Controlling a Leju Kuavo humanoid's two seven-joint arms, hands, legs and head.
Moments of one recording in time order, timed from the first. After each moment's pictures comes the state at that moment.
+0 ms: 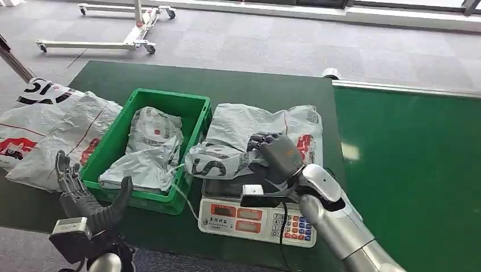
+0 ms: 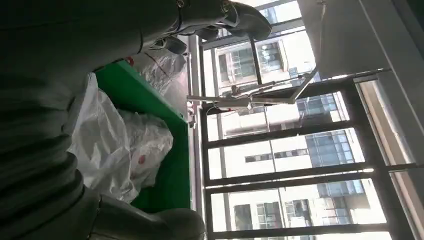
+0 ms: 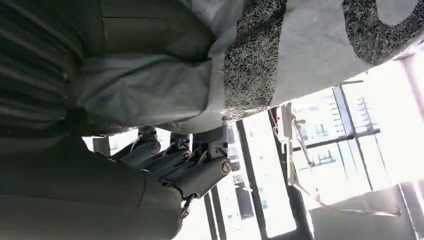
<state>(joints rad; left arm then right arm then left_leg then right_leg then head) 0.15 -0.08 -0.13 -1.73 -0.05 0.54 -0.70 -0.51 -0.05 0.61 -1.17 1.05 -0.25 -0.47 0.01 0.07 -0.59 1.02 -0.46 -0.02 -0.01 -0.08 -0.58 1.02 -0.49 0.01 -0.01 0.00</state>
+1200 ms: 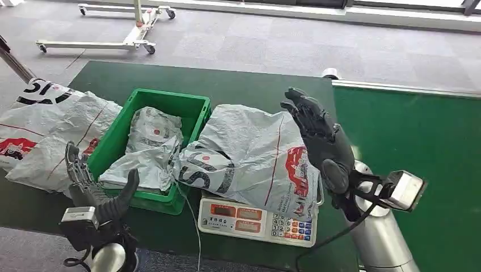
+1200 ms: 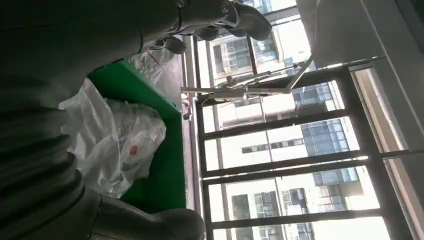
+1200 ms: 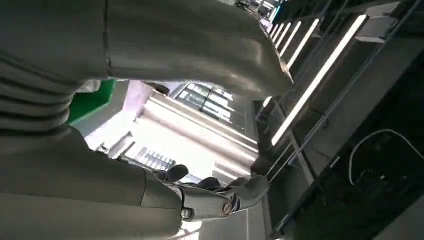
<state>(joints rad) 0.09 -0.08 -0.12 -1.67 -0.06 0.50 -0.70 -0.41 -0.10 0.36 -1.62 0.00 0.46 -0.70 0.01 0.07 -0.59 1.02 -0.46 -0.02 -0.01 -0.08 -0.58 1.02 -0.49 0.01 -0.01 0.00</state>
